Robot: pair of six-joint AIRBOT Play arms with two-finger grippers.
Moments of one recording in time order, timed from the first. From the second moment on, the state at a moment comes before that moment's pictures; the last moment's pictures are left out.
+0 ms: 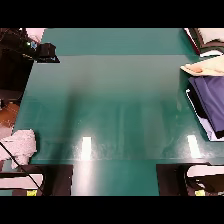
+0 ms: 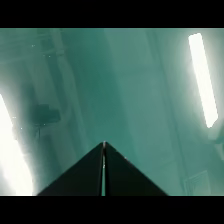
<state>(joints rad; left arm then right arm) -0.04 -1.48 1.88 1.17 -1.46 -1.47 -0.69 -1.58 1.76 -0.80 1.18 1.21</state>
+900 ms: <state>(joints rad) -0.04 -1.48 1.88 1.17 -1.45 -1.40 -0.85 -1.28 1.76 -1.07 1.42 1.35</state>
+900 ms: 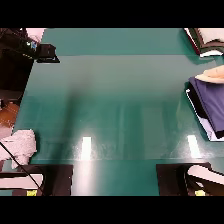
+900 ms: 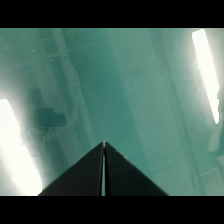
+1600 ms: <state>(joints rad) -0.04 -1.48 1.88 1.17 -1.46 -1.36 -0.85 -1.27 1.76 -1.34 1.69 1.52</state>
